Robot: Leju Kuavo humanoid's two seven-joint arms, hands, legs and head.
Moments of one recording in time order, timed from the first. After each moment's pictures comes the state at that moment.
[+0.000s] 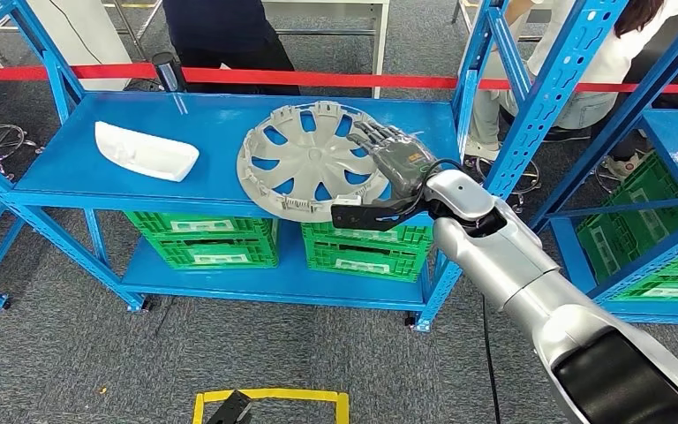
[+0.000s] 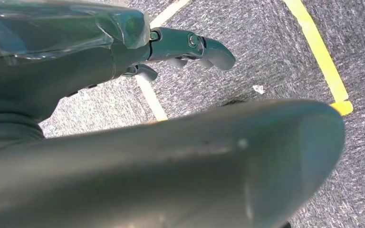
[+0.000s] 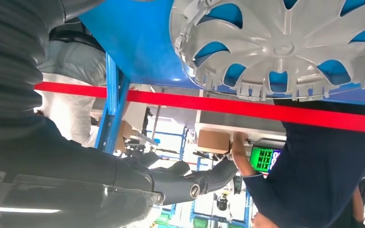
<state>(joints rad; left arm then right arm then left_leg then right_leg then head) -0.07 0.00 -0.64 -0.29 0.31 0.08 -0.01 -0.92 -0.08 0.89 -0.80 0.76 -0.03 -0.14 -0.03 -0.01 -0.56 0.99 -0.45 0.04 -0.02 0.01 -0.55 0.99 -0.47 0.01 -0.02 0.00</state>
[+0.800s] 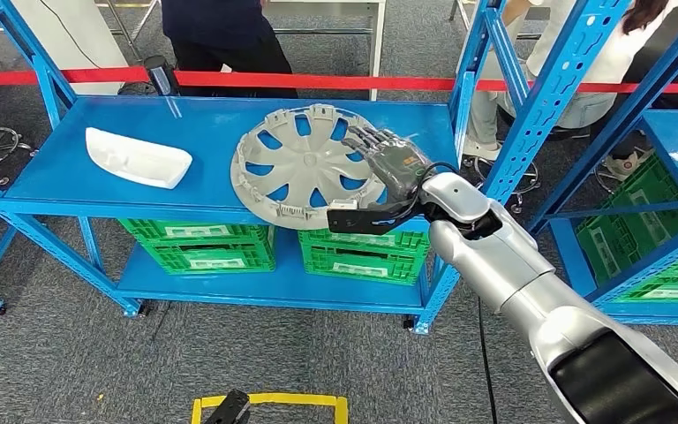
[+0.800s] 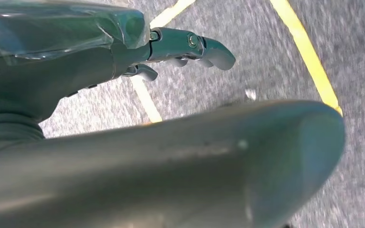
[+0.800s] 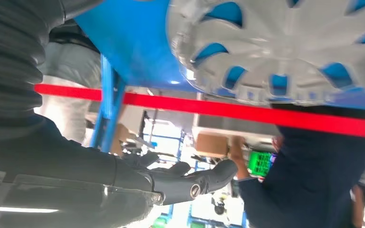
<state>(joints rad) -0.07 0.00 -0.64 -0.29 0.33 0.10 -0.02 -0.91 -0.07 0.89 -0.80 0.77 -0.03 -0.14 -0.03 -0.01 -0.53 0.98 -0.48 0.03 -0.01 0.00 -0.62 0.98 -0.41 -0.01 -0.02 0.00</state>
